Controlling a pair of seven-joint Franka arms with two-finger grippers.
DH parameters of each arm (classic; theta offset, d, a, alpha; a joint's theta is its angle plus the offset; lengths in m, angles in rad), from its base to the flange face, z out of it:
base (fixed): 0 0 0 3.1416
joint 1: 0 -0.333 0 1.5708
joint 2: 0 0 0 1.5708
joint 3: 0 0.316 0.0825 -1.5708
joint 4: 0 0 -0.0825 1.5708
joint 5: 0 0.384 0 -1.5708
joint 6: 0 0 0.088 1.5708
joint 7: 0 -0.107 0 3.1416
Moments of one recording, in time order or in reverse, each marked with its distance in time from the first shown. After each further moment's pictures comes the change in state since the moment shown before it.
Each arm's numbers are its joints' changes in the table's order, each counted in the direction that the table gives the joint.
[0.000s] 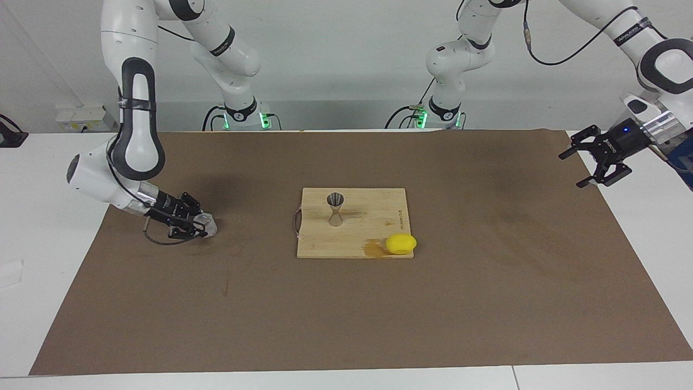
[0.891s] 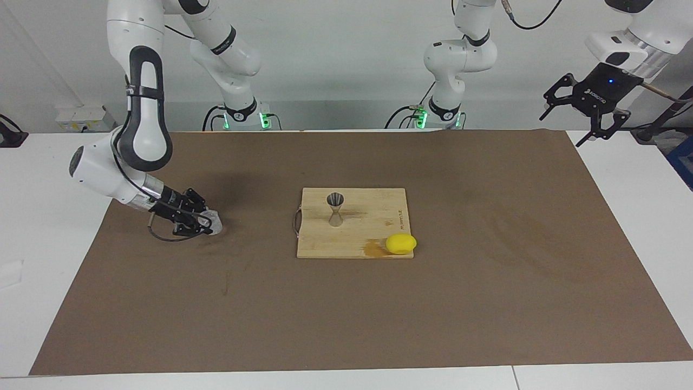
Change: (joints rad) left arm 0.264 -0.163 -0.012 -0.083 0.354 0.037 1.467; right arm -0.141 -0.102 0.018 -0.003 0.001 0.007 -0.202
